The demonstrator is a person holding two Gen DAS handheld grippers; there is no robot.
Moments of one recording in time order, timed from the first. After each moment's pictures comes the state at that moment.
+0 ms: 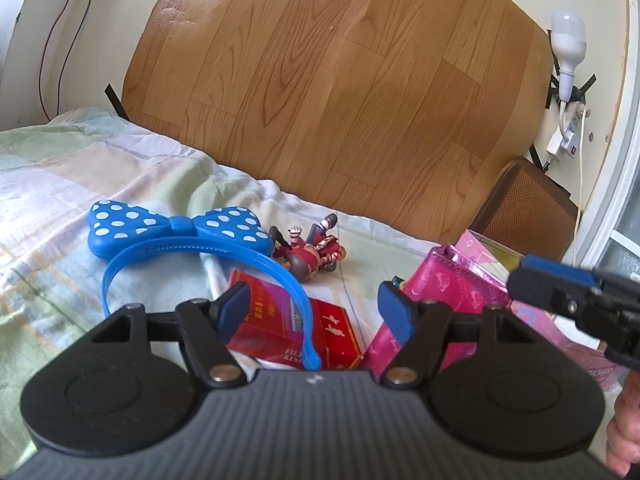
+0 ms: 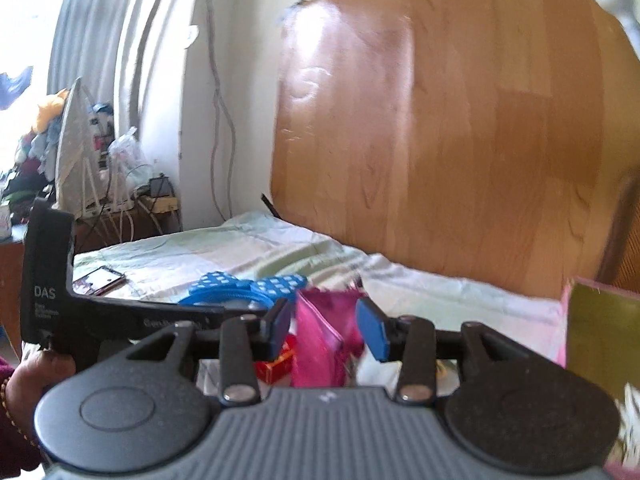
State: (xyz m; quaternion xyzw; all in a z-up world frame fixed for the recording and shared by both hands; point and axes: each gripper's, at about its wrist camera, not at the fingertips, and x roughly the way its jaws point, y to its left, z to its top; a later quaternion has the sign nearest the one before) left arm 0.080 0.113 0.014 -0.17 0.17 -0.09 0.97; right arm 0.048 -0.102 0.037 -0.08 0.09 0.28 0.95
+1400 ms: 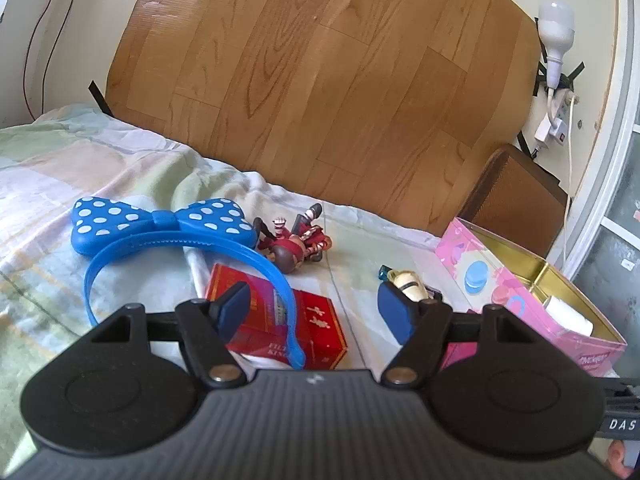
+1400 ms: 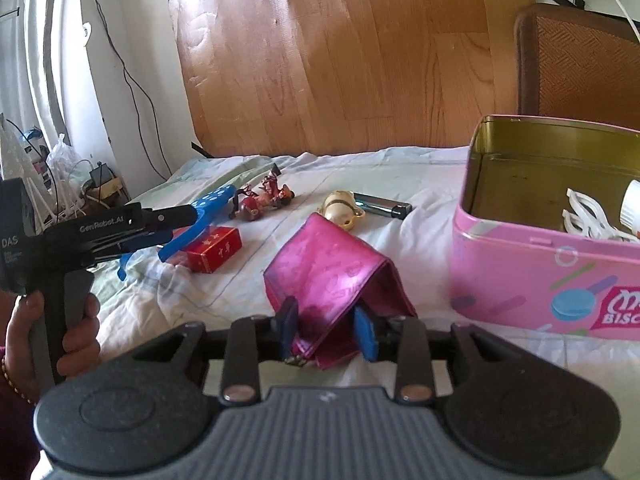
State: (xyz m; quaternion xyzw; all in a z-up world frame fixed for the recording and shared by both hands) left arm 0.080 0.107 0.013 -0.16 0.18 -0.11 0.96; right arm 0.035 -0.179 -0.020 0.06 0.24 0.20 0.95
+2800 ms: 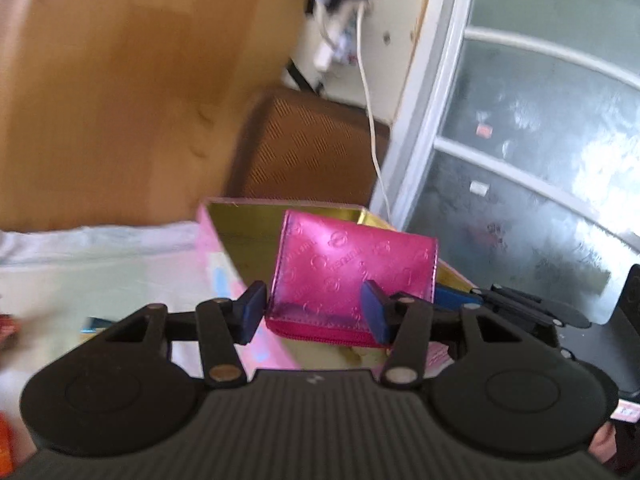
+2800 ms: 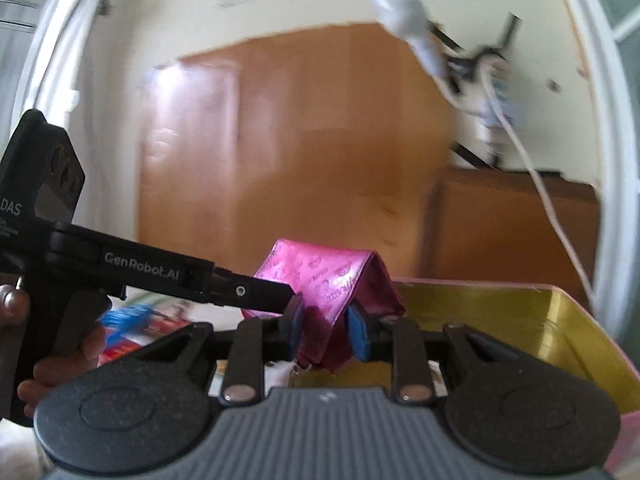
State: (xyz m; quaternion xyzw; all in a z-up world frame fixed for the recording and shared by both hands) left arm 0.131 -0.088 0.082 -0.06 0.21 -0.37 0.90; right arm 0.007 -0.264 0.026 0.01 0.05 0.10 0.99
